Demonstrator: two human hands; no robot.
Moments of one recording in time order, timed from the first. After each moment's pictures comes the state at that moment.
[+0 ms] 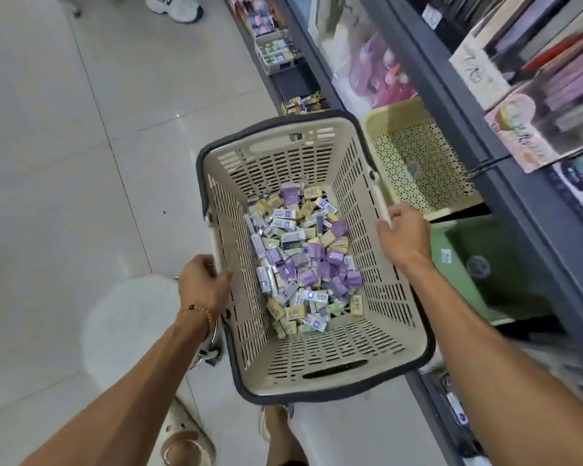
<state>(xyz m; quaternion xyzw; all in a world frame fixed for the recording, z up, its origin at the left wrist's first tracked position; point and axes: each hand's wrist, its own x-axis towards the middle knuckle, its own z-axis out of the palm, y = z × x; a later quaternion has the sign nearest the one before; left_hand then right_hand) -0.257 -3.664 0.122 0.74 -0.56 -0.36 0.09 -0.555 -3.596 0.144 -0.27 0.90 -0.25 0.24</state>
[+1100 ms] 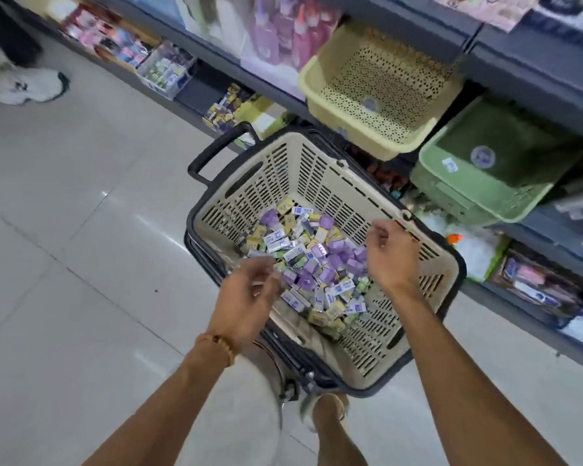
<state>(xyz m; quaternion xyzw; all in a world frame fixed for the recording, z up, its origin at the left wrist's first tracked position) -0.254 -3.734 0.121 0.36 -0.77 -0.53 -0.02 -0.419 -3.576 0.094 -0.07 0.92 -0.36 0.17</state>
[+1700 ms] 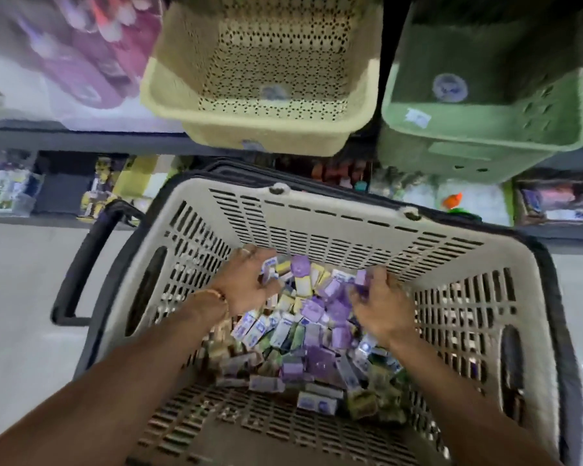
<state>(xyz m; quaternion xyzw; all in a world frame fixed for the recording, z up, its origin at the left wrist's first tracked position) -0.464 -3.829 -0.094 -0.06 -0.94 -0.20 -0.29 -0.422 -3.580 -0.115 0.13 0.94 -0.21 0.23</state>
